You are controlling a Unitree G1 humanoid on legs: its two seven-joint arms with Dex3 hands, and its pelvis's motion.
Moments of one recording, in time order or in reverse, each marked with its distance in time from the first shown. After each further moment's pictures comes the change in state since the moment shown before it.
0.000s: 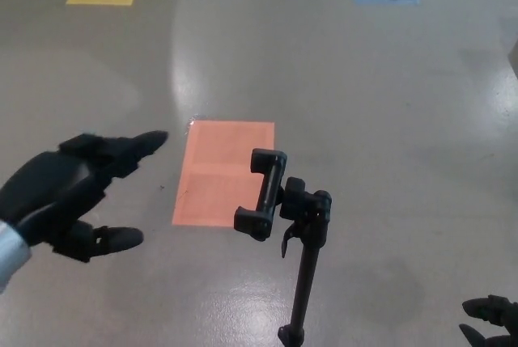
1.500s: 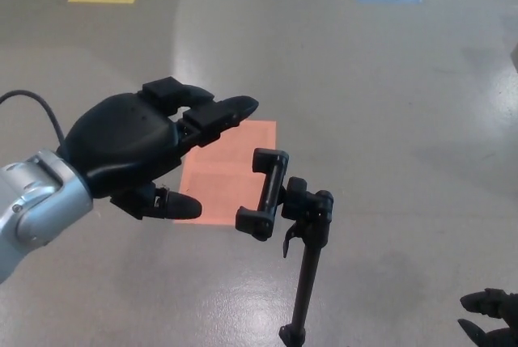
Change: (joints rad) left_arm -0.132 -0.039 -0.050 -0.261 0.138 0.074 -0.118; right_arm -0.042 -0.015 0.053 0.006 -0.011 0.035 0.031
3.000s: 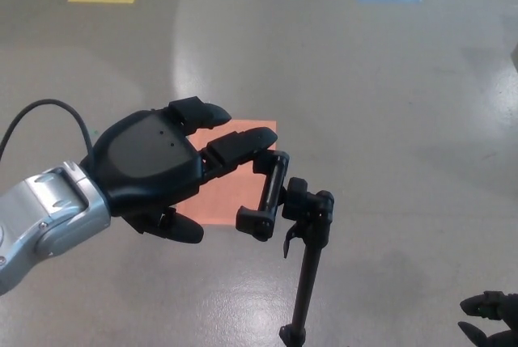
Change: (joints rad) left_arm 0.005 0.009 -0.057 -0.060 0.220 0.000 0.046; right_arm -0.018 -0.005 0.022 0.000 -0.017 0.046 0.031
